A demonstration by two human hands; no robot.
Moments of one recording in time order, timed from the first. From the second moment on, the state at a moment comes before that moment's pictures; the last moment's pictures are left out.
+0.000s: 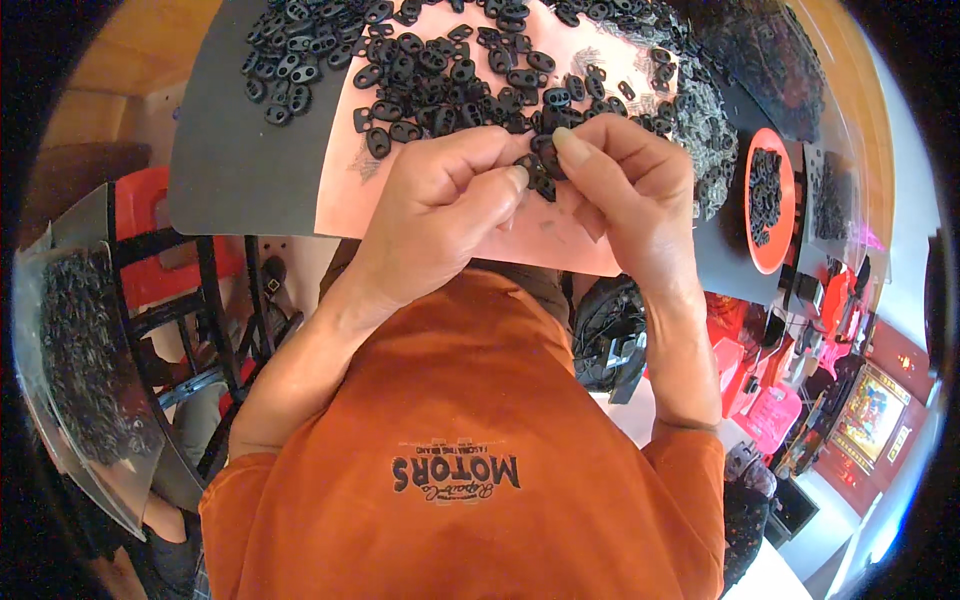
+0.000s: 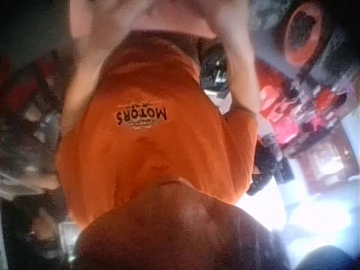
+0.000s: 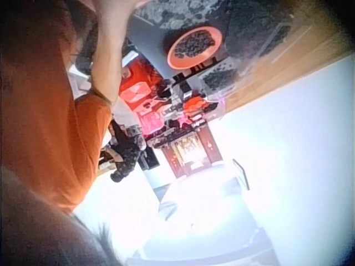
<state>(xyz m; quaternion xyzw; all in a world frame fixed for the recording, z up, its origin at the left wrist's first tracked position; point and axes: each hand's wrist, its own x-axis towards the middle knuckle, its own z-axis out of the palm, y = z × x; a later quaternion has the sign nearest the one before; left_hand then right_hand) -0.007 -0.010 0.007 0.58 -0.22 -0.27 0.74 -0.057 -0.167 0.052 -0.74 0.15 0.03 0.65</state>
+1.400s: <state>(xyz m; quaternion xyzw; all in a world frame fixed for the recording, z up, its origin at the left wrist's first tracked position) -0.002 -0.005 0.015 0.52 -0.16 -0.37 0.75 -0.058 -0.175 0.042 -0.94 -0.22 -0.11 0.24</state>
